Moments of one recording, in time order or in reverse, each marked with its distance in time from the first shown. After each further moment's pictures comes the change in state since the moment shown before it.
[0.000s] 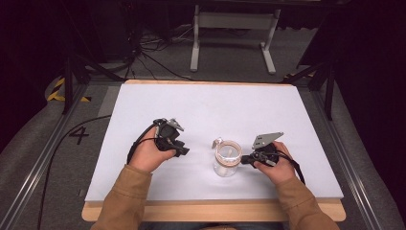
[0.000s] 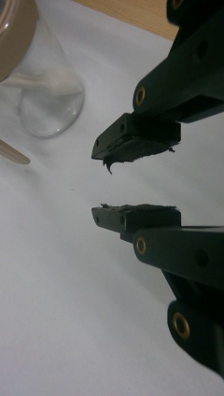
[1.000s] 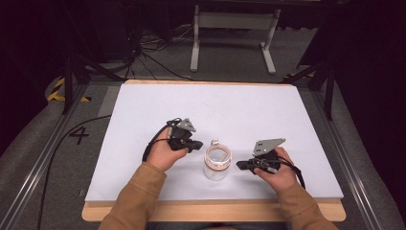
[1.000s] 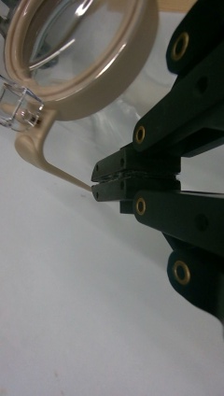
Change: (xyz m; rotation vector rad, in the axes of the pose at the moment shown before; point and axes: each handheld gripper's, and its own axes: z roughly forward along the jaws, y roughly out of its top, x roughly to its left) left arm -0.008 0.018 0.043 -0.142 -0.073 0.131; right arm 0.019 -0.003 -0.010 -0.050 0.032 -0.040
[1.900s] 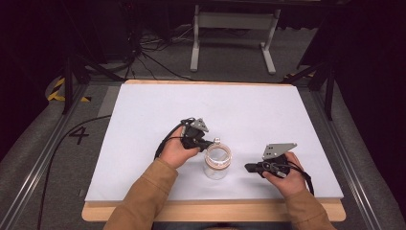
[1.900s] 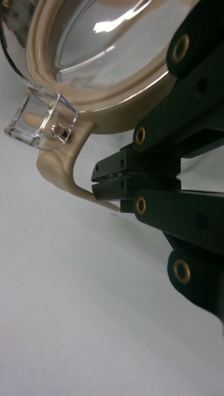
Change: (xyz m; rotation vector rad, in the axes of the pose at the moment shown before) left arm -0.001 0.015 0.028 -0.011 -0.061 0.039; right arm 0.002 -0.018 -0.018 -0.010 -0.042 0.042
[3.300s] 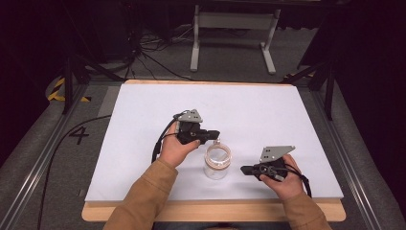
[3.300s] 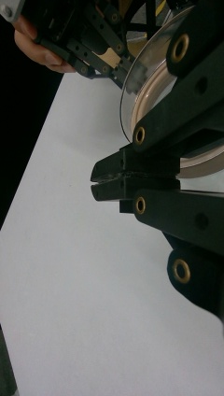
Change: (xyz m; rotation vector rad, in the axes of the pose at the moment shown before) left arm -0.006 0.011 -0.026 -0.289 -0.051 -0.070; right arm 0.016 0.008 0.002 -0.039 0.037 -0.026
